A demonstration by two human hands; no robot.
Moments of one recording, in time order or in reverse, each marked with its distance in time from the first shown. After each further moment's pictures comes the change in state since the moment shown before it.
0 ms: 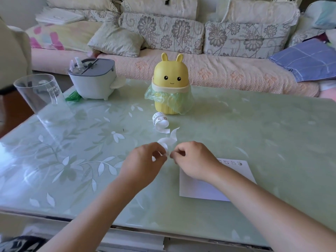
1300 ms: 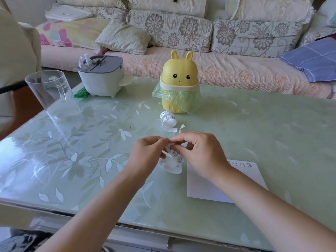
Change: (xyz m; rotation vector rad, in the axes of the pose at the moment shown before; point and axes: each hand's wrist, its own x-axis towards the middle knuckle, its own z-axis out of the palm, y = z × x) left_hand 0.003 0.020 -0.021 -0.733 -0.014 -0.366; right_hand 0.006 -0.005 0.005 0.162 0.332 -0.379
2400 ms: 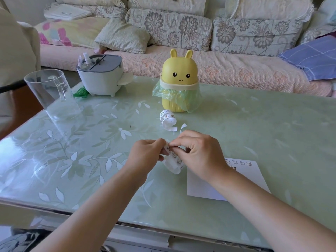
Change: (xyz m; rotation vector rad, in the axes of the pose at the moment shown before) left_hand 0.004 0.000 0.002 0.048 0.065 -0.172; right_hand -0.005 0.003 0.008 -0.158 0.109 -0.200
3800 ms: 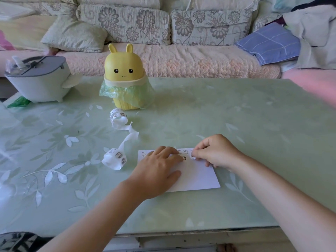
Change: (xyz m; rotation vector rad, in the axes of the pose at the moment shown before) left_hand 0.001 -0.048 0.126 1.086 -0.389 1.007; right_hand -0.057 0.104 -0.126 0.176 -0.337 0.990
